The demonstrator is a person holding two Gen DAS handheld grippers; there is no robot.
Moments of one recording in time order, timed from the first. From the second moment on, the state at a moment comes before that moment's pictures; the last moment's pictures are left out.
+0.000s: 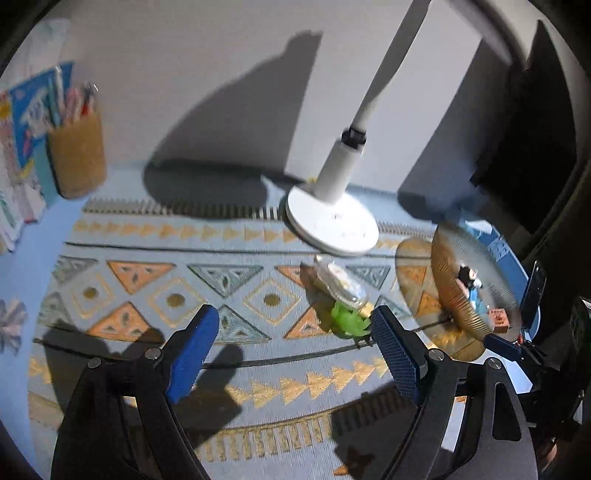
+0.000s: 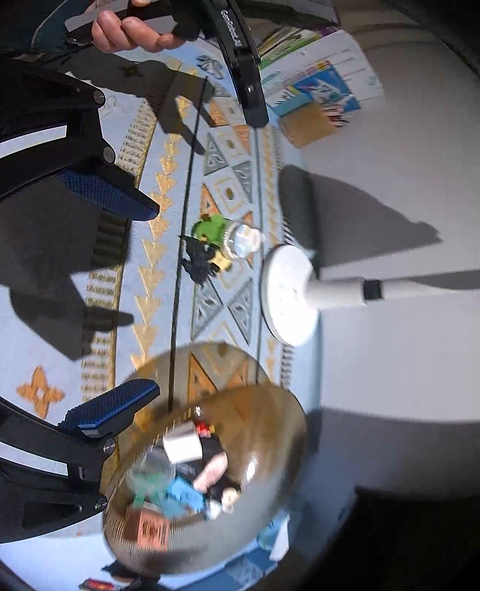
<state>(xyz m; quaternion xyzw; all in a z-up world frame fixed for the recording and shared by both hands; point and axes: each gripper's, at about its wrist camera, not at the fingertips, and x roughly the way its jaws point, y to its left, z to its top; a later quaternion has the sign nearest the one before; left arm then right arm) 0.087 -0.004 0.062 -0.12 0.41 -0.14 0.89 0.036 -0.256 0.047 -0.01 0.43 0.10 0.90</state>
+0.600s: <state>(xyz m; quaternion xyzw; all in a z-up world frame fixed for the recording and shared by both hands) 0.172 -0.102 0.005 0.01 0.46 -0.15 0.87 0.117 -0.215 -0.015 -0.05 0.46 0.15 0.87</state>
